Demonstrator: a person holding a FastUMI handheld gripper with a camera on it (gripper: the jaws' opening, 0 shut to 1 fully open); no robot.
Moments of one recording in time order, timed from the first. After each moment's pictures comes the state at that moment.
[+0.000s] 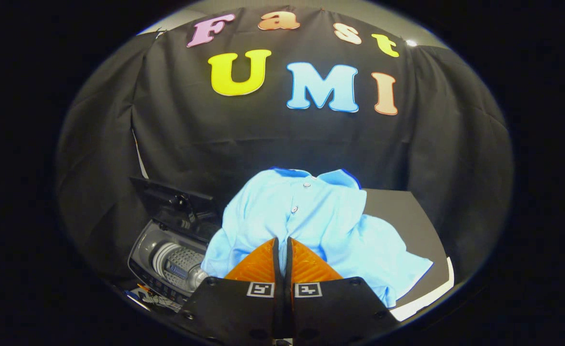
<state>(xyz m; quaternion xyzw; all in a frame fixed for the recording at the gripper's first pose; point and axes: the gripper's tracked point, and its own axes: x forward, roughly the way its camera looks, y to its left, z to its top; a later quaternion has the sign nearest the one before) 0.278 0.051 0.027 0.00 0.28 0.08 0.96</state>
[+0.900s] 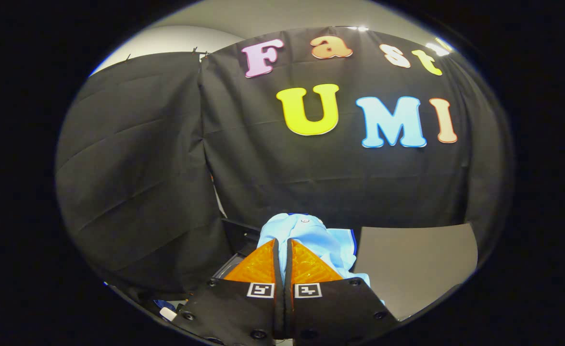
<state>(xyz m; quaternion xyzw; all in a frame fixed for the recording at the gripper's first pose) 0.240 0.244 0.131 0.05 0.21 0.27 0.94</state>
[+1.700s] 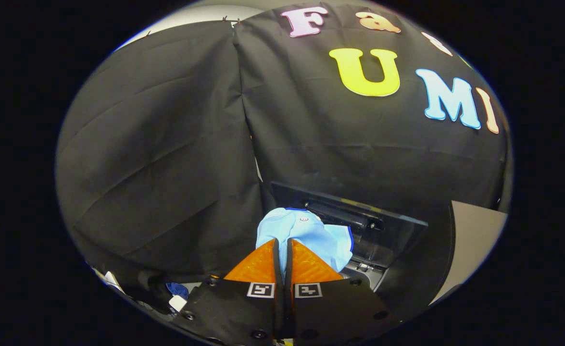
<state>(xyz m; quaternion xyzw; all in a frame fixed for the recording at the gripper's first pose) 0.228 0.386 0.018 0.01 0.31 0.34 0.89</state>
